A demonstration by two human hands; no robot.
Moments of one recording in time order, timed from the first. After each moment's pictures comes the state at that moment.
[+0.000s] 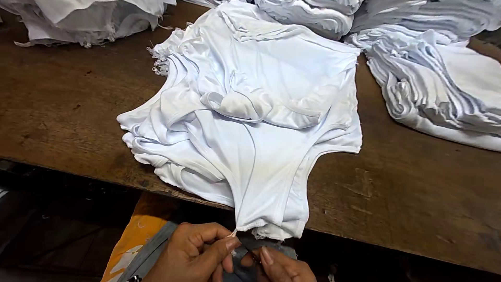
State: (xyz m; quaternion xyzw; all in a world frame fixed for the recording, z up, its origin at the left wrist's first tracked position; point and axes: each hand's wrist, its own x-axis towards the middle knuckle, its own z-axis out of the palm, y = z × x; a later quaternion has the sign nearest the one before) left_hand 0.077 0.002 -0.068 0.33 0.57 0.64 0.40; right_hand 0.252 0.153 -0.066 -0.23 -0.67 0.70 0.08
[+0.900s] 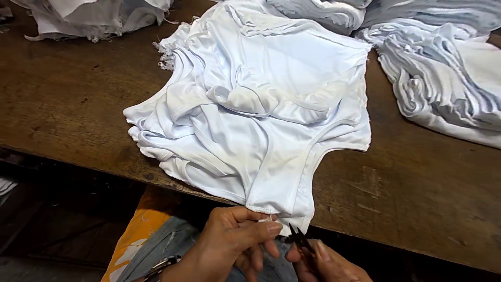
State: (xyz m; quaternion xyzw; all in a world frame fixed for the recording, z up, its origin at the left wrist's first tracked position) left_hand 0.090 0.053 -0.052 0.11 0.43 0.68 0.59; right_hand 0.280 0.185 -0.049 -0.25 -0.65 0.71 0.14
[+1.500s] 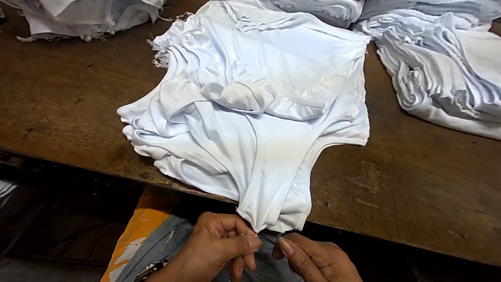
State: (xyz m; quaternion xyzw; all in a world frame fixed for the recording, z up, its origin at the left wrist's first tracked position) left_hand 0.090 0.031 -0.067 0.17 0.46 0.66 0.57; right_hand 0.261 0.202 -0.037 -0.19 -0.84 0.50 0.04
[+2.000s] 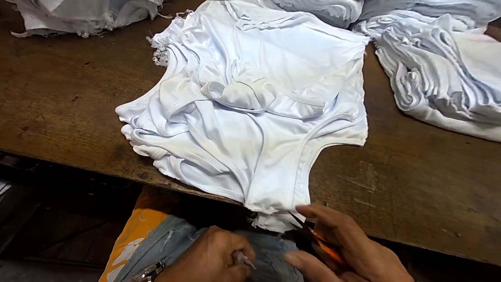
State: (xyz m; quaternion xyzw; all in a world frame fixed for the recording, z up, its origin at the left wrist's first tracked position) left_hand 0.095 0.021 -0.091 0.48 0.63 0.47 0.40; right_hand 0.251 0.207 -0.008 -0.17 -0.90 0.37 0.17
